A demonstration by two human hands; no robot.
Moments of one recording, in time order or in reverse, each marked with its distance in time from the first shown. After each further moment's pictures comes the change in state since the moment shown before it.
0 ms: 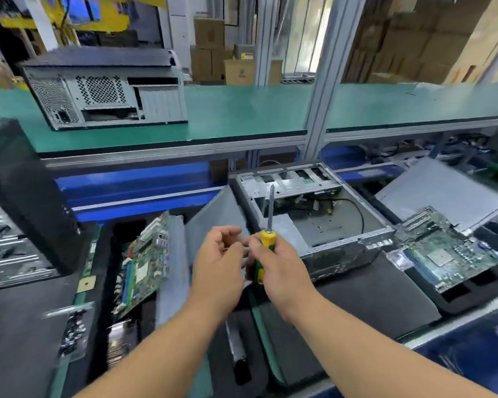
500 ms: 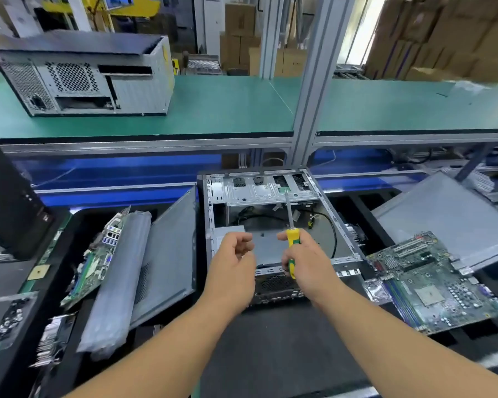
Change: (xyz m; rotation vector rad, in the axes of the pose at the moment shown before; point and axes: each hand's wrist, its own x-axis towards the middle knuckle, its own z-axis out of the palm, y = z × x) left_hand 0.045 -0.061 0.175 0.272 0.060 0.008; right_hand 0.095 -0.009 -0.224 -0.370 -0.032 0.126
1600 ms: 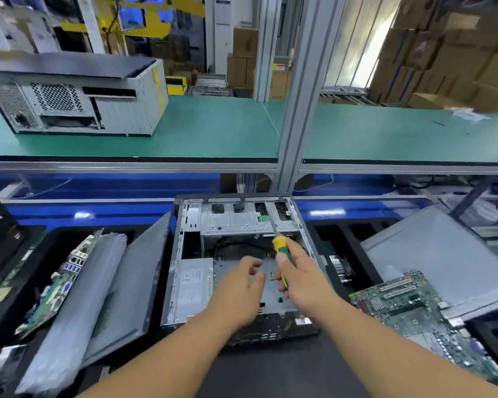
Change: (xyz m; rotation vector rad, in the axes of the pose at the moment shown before) left_hand 0.058 0.001 0.084 0.510 -0.206 0.055; right_hand 0.068 0.009 -0.070 0.096 -0.121 -0.092
